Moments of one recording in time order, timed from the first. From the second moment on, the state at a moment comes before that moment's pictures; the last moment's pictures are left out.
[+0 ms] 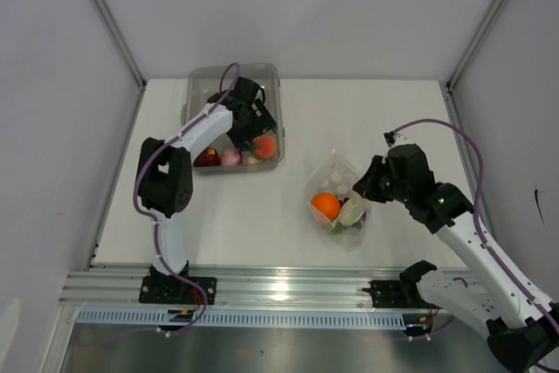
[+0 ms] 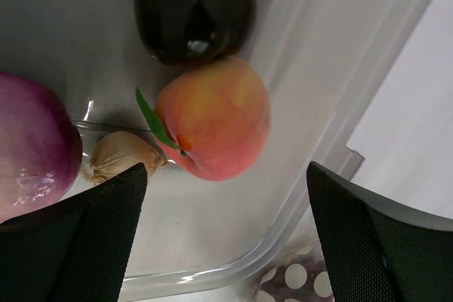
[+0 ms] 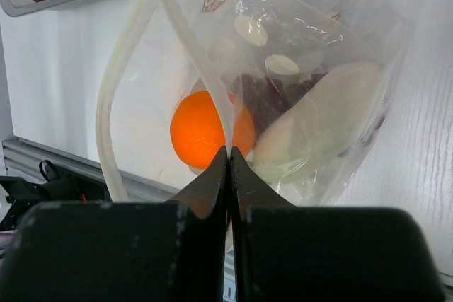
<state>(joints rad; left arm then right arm) -0.39 2.00 1.66 -0.74 -0.02 -0.92 0.52 0.88 0.93 -0.72 -0.03 0.65</state>
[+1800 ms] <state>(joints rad) -0.37 1.82 1.49 -0.64 0.07 -0.99 0.50 0.87 0.91 -0.72 -0.03 0.64</state>
